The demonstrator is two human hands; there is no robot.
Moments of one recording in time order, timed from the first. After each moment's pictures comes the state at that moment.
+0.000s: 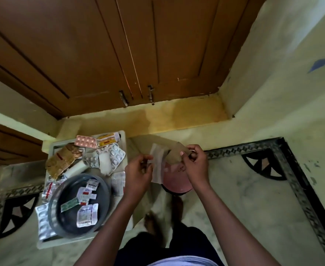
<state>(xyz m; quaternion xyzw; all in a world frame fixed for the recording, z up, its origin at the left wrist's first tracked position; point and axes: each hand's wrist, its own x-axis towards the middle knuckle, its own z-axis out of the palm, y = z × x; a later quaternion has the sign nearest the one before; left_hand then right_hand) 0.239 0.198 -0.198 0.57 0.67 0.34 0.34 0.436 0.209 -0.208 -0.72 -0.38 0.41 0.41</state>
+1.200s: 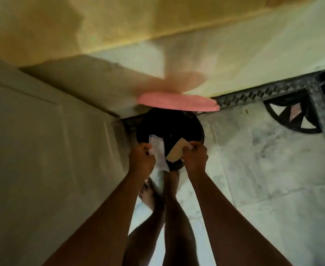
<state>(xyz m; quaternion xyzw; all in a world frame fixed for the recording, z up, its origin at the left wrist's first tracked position) 0.314 0.217 -0.622 0.36 0.77 0.07 0.52 0.476 0.191 -0.643 -0.84 -0.17 0.45 0.24</state>
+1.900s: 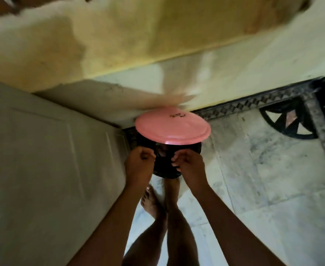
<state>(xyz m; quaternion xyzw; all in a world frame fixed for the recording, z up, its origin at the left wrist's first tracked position) 0.326 0.229 -0.537 0.35 0.77 0.19 0.50 0.480 0.193 -0.563 -0.73 -0.21 0.58 0.30</state>
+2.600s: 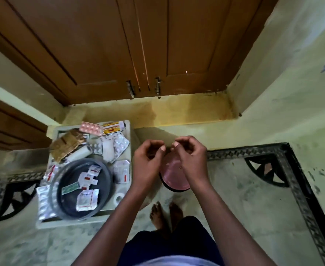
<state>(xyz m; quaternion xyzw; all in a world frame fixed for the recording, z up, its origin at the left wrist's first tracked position) 0.271 0.182 -0.133 0.46 0.64 0.44 0.42 0.404 0.193 -0.145 -0.63 -0.41 0.45 0.49</state>
